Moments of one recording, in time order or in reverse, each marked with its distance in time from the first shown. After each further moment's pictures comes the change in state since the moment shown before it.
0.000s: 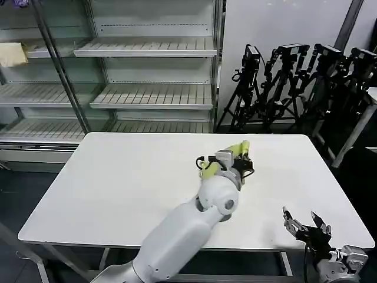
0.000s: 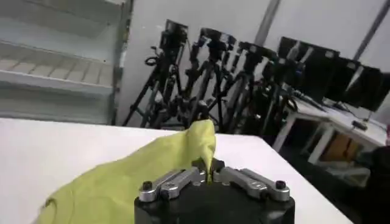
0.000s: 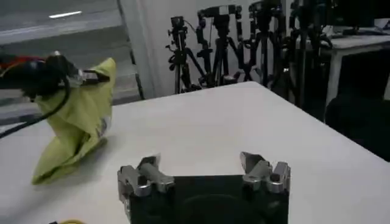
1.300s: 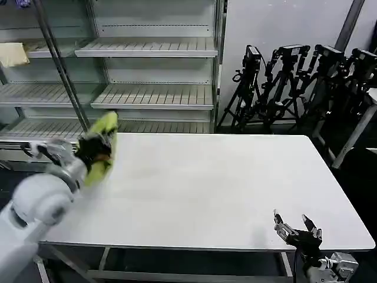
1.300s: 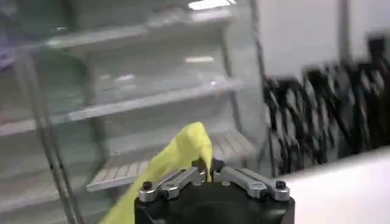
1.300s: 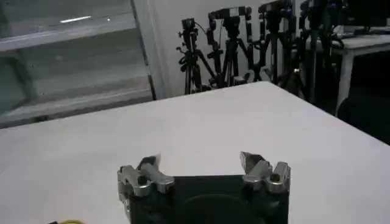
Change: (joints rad) left arm 0.336 0.987 -0.537 -0.539 0.045 0.029 0.328; right arm -0.032 0.067 -0.070 0.042 -0.085 0.025 -0.011
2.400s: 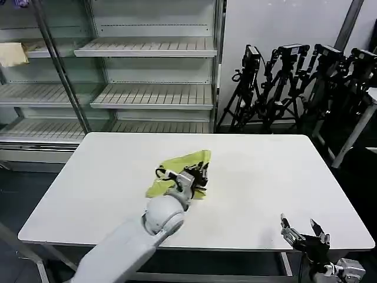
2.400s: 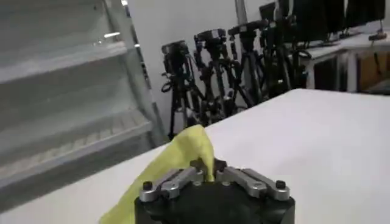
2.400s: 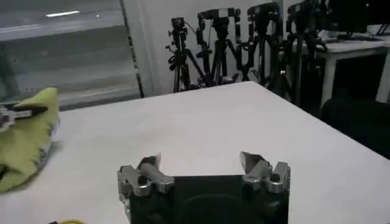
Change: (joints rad) left arm -0.221 -0.593 0.528 0.352 0.358 0.000 0.020; right arm -0.042 0.006 0.040 0.005 -0.017 0.016 -0.002
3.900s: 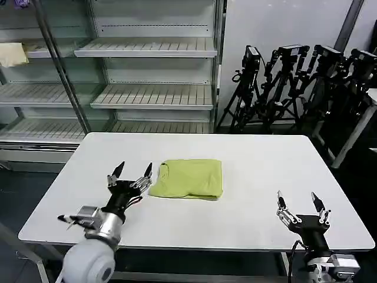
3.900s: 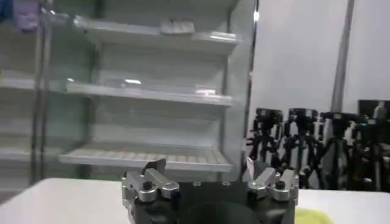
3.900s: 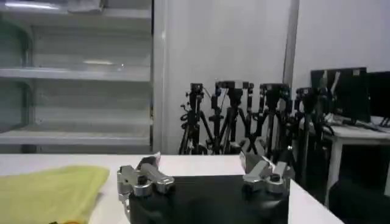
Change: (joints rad) left arm 0.687 0.033 -0.677 -0.473 0.046 -0.233 0.082; right arm 0.060 -0.024 -0.098 0.059 -0.244 0.141 0.012
